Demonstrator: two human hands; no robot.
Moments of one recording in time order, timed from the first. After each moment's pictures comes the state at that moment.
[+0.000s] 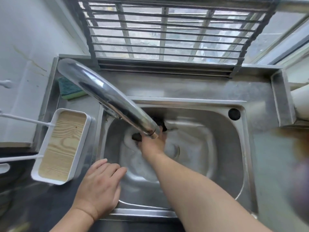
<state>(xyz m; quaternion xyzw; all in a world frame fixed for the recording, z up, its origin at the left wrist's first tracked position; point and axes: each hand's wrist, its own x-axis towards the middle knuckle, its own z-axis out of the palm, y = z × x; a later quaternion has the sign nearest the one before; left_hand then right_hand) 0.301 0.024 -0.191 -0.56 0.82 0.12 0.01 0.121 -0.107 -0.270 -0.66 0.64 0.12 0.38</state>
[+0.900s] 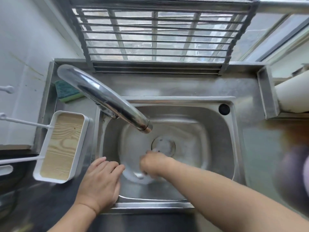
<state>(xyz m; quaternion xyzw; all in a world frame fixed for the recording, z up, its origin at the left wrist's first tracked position) 0.301 0.024 -0.189 -0.55 0.82 0.11 0.04 0.090 -0.059 -0.260 -0.87 0.26 0.30 0.29</state>
